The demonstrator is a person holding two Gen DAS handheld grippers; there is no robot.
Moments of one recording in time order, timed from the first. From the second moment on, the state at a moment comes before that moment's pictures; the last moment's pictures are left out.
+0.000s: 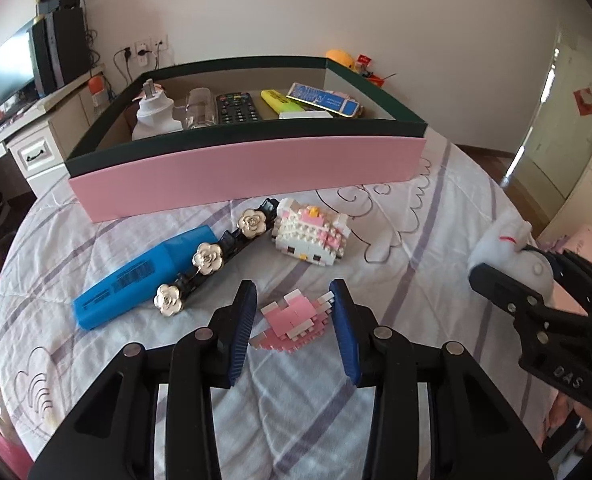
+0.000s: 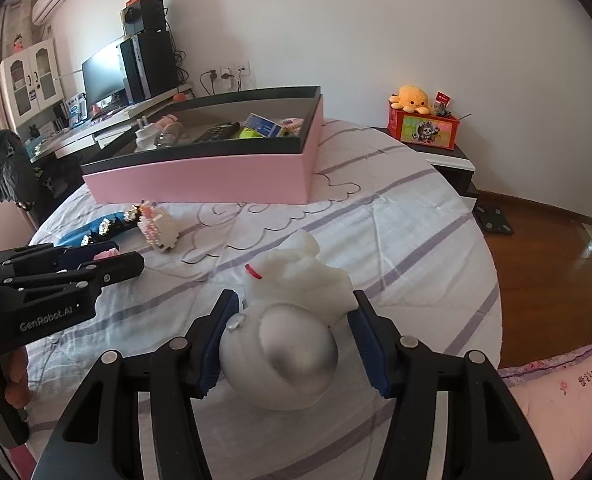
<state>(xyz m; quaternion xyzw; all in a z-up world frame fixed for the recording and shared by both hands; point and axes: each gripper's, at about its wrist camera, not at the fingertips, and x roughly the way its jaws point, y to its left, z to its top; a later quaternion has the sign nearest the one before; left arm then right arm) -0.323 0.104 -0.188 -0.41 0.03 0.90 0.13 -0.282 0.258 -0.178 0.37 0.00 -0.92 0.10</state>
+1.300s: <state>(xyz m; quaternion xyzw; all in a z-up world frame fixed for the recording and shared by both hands) -0.328 0.058 -0.041 -0.25 0.05 0.96 0.13 -0.297 0.188 -0.039 0.25 0.08 -0.96 0.13</state>
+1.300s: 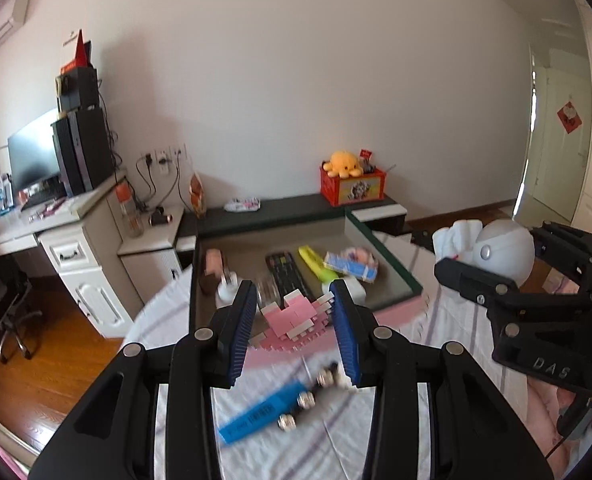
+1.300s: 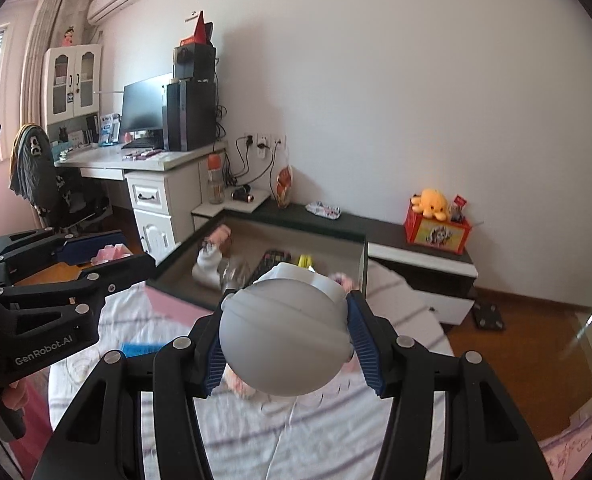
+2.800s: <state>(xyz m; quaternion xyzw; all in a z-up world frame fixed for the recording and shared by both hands) -0.559 0.099 -0.135 -0.40 0.11 0.91 0.09 -0.526 0.172 -0.125 0.41 0.12 -0.90 0.13</state>
